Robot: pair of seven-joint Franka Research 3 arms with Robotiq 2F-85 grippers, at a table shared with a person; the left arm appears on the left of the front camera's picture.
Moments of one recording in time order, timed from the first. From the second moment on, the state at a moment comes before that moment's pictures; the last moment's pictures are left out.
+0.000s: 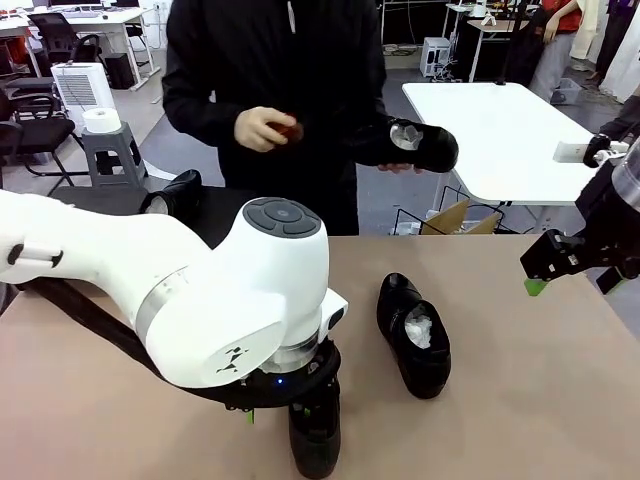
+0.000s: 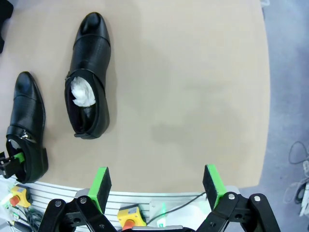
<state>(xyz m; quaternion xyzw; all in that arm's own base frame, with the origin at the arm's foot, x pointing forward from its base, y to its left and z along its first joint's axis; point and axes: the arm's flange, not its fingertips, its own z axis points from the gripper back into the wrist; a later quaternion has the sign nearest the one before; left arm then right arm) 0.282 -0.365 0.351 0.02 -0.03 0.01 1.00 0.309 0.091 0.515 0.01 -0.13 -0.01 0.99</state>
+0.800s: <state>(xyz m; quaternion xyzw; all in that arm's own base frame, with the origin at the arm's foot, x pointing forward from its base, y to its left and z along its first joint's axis) 0.283 -0.368 0.344 0.00 -0.03 0.01 1.00 0.309 0.091 0.515 0.01 -0.13 -0.01 0.99</state>
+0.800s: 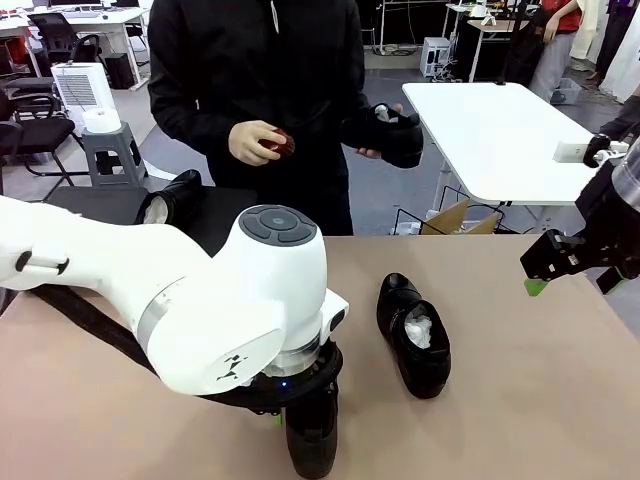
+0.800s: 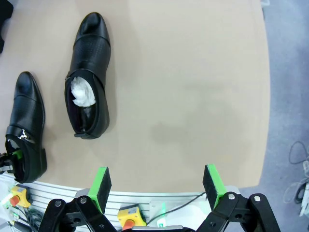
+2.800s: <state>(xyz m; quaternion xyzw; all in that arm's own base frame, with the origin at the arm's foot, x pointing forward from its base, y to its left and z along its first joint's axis) 0.379 -0.236 0.458 0.06 -0.18 -0.01 0.98 0.312 -0.147 0.513 0.04 -0.06 -0.07 0.99</state>
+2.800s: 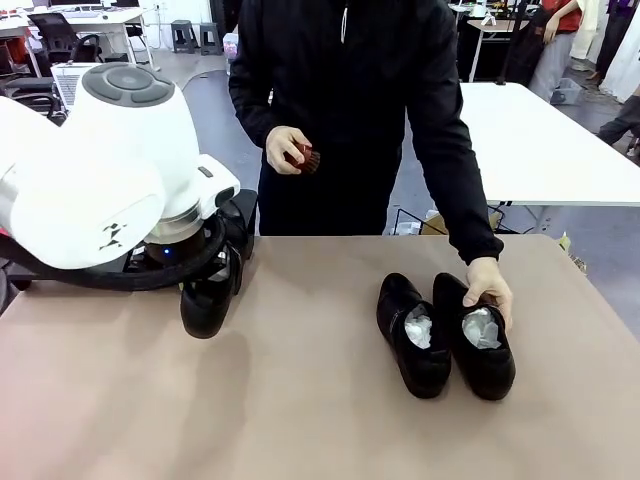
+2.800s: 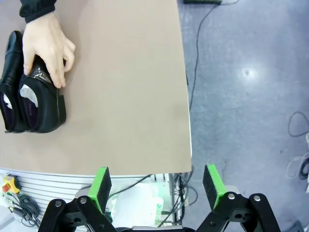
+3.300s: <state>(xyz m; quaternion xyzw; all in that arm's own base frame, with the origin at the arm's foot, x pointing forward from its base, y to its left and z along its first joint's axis) 0.440 -0.207 0.465 0.04 -0.22 -0.01 0.97 0.311 -0.147 0.514 0.04 -0.07 -0.07 0.99</state>
